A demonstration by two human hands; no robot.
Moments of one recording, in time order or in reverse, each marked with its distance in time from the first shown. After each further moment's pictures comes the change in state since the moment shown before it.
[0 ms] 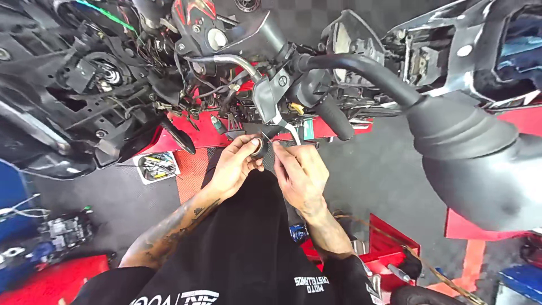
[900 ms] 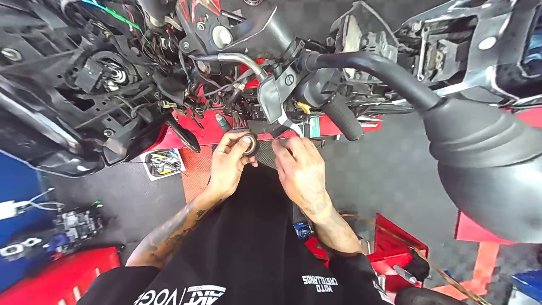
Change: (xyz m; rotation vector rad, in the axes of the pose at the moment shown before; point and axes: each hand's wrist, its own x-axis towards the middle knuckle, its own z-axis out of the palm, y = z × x) left_hand -0.004 -0.001 -0.014 0.102 0.110 0.232; right_hand 0.012 -0.003 0.001 -0.091 -0.300 0.036
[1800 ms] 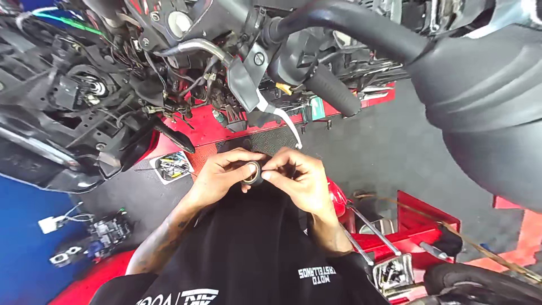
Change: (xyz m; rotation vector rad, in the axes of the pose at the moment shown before) left_hand -0.018 0.035 -0.006 0.433 -0.508 -0.123; right_hand -0.039 0.004 -0.008 1.223 -0.018 0.363
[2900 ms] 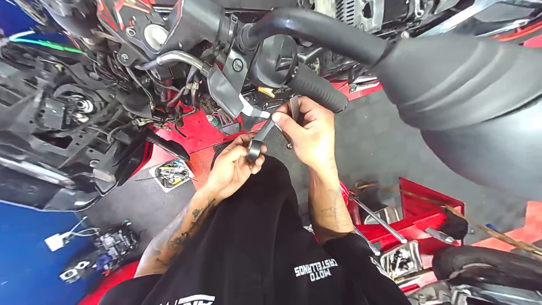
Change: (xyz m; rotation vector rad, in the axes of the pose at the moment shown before) left_hand 0.045 -0.024 0.021 -0.637 0.073 -0.241; right_hand 0.052 0.002 -0.036 -0.288 0.275 0.116
